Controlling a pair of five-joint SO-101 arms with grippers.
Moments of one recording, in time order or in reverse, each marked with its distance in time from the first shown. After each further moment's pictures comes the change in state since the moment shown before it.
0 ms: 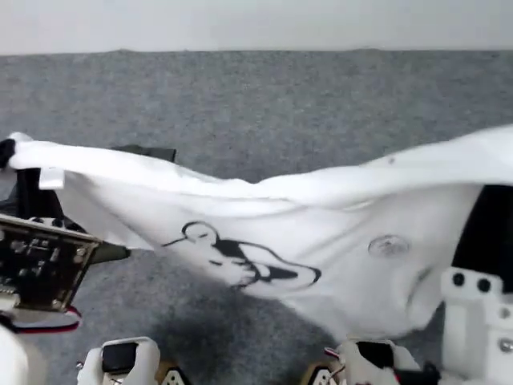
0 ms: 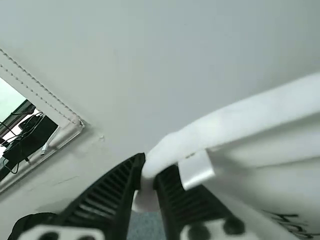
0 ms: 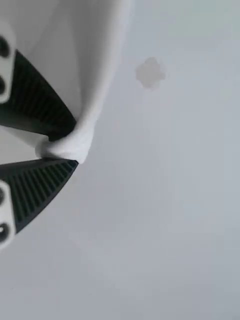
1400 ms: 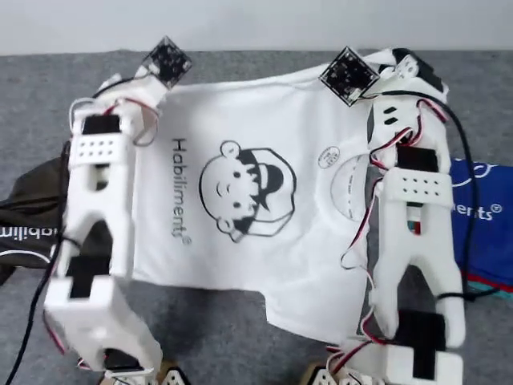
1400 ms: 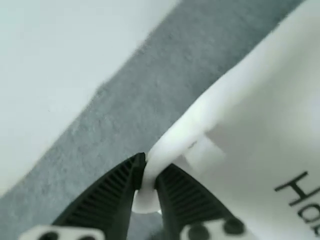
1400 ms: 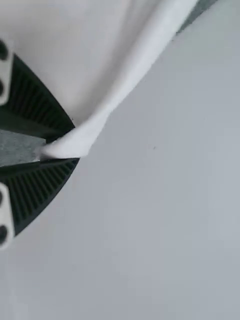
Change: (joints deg) left arm 3.7 64.0 20.3 -53.7 -8.3; right arm 1.8 21.5 95.3 -87.0 10.3
